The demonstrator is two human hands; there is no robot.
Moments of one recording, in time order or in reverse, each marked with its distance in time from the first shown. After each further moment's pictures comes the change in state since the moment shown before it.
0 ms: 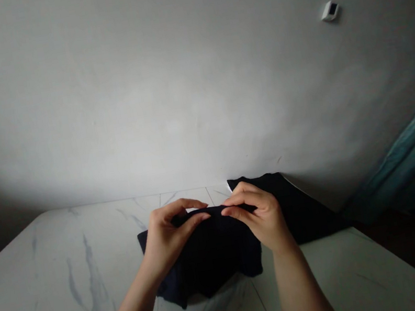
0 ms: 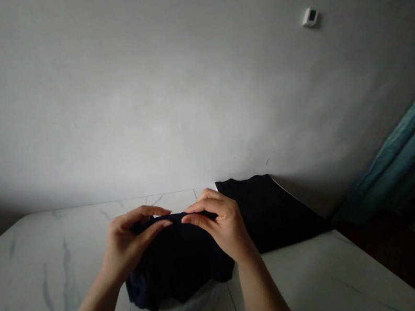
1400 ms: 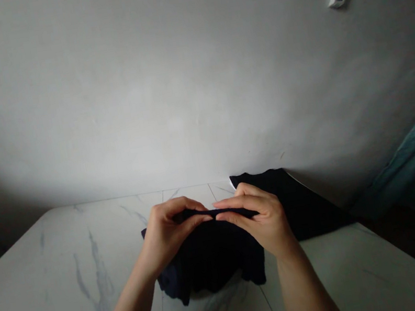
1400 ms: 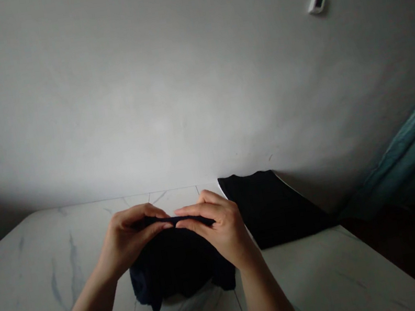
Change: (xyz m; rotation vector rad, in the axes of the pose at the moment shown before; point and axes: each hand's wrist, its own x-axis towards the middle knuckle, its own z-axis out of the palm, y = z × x) left_hand 0.003 0.007 -0.010 -0.094 -0.115 0.071; right_hand -0.007 -0.006 0.007 -0.122 -0.008 -0.128
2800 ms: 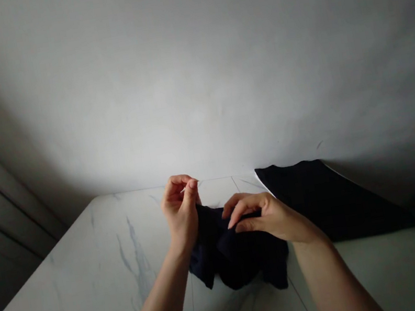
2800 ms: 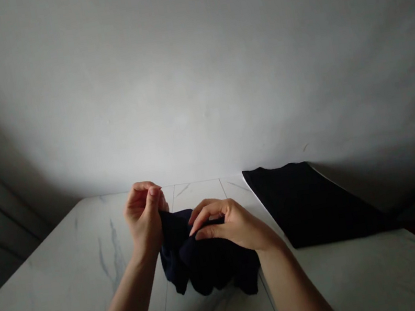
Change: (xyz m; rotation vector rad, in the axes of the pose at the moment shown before) left_hand 0.005 -0.021 0.008 -0.412 0.600 -0.031; right_hand 0.000 0.018 0.021 0.625 -0.512 0.422
